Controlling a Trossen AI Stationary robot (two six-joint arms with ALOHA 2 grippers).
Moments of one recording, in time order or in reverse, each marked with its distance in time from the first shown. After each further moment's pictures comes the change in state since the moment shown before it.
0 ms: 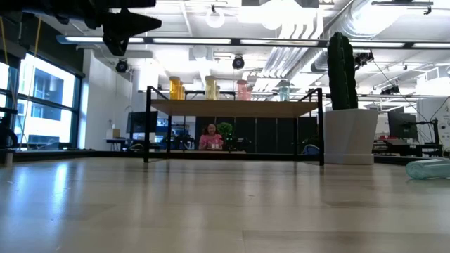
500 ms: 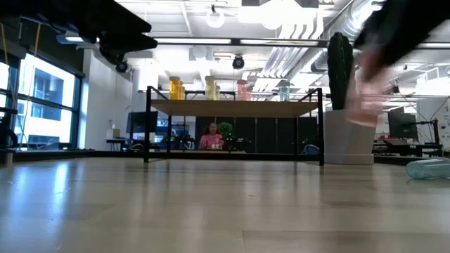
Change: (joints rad) left arm 0.000 0.011 0.000 -0.132 -0.002 0.044; right arm -0.398 -0.099 0.000 0.125 -0.070 -0.486
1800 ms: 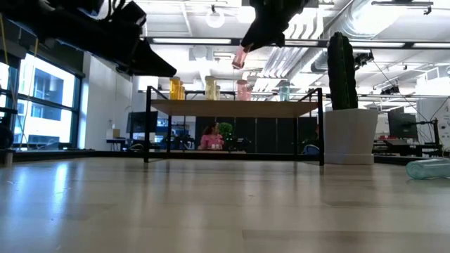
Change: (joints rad) left arm 0.346 0.098 0.000 0.066 -0.003 0.251; right arm -0.876 -0.076 0.377 -0.139 -0.312 -0.698
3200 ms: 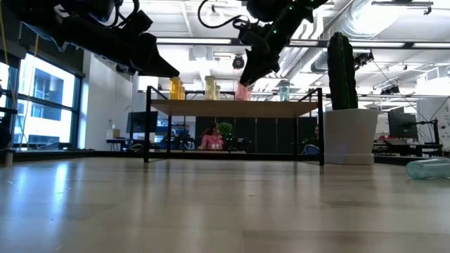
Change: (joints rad) left arm 0.175 0.000 0.029 0.015 0.030 0.049; right arm -0.131 0.171 0.043 -0.025 0.034 -0.075
